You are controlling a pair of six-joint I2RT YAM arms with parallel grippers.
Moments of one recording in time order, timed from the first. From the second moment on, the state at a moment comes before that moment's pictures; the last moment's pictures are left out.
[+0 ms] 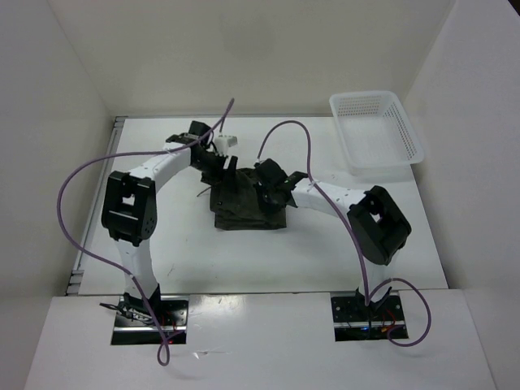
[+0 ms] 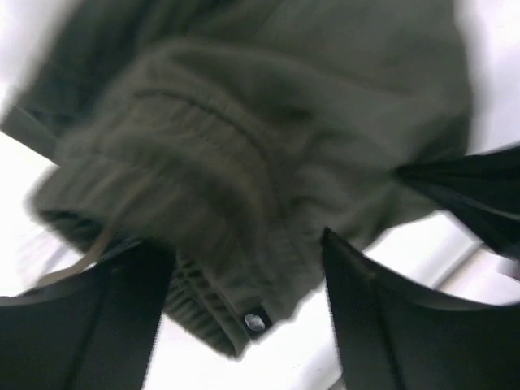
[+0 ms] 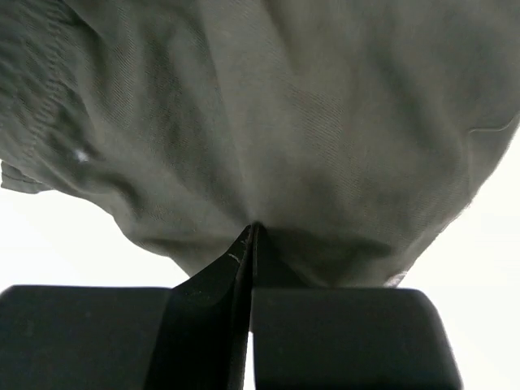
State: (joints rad) left arm -0.23 1.95 1.56 -0.74 0.56 0.05; right arm 0.74 1.81 1.25 -0.45 0.06 0.45
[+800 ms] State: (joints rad) left arm -0.21 1.95 1.47 -0.80 0.45 0.05; right arm 0.71 1.78 1.28 -0.39 -0.02 0.43
